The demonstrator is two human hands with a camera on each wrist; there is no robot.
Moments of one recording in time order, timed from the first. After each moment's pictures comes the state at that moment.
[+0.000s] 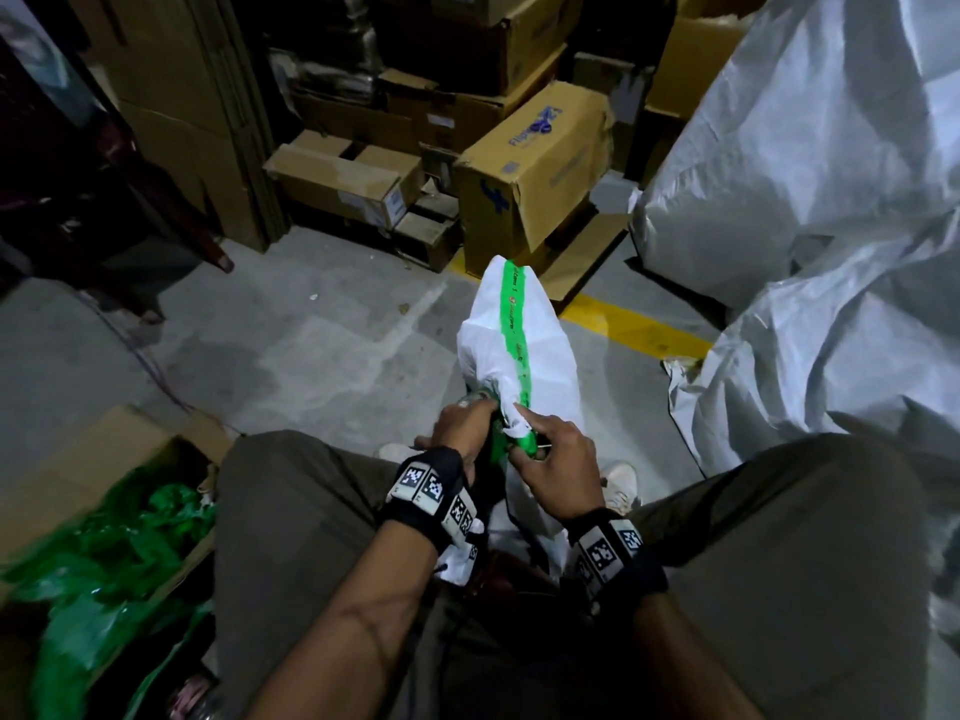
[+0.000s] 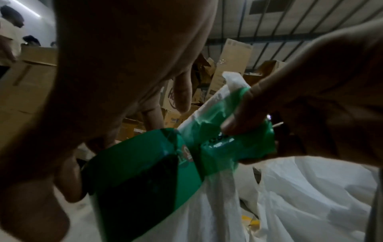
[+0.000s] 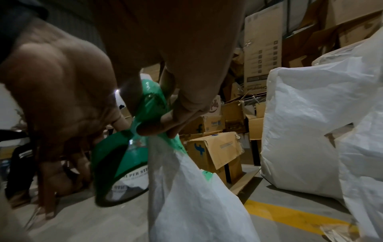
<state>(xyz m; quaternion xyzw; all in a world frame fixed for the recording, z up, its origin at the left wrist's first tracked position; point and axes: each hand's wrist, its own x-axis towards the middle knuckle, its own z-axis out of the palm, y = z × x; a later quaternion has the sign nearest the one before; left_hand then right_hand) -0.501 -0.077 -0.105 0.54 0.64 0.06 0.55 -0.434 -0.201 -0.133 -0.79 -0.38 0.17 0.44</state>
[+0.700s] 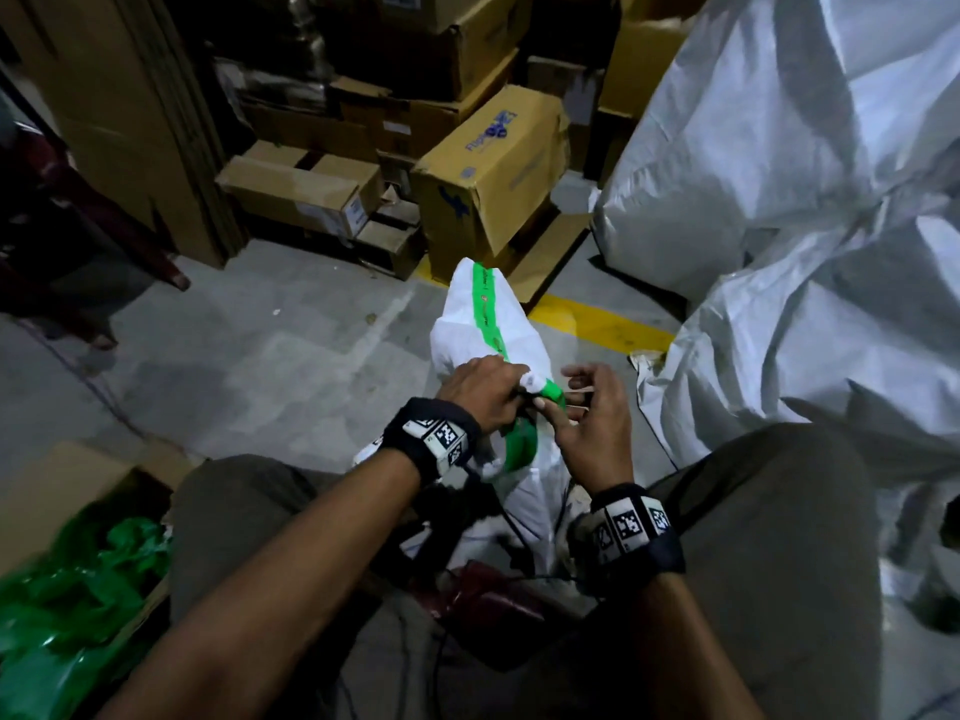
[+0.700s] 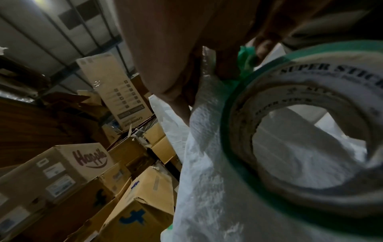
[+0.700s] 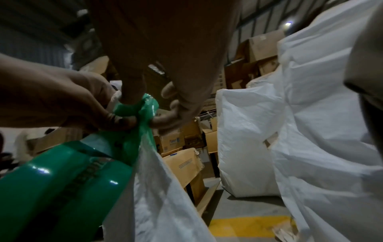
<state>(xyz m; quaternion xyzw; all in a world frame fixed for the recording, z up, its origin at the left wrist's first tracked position) -0.438 -0.068 -0.063 0.97 0.17 -0.05 0.16 -0.369 -0.220 -0.107 -0.77 -0.29 0.07 0.56</state>
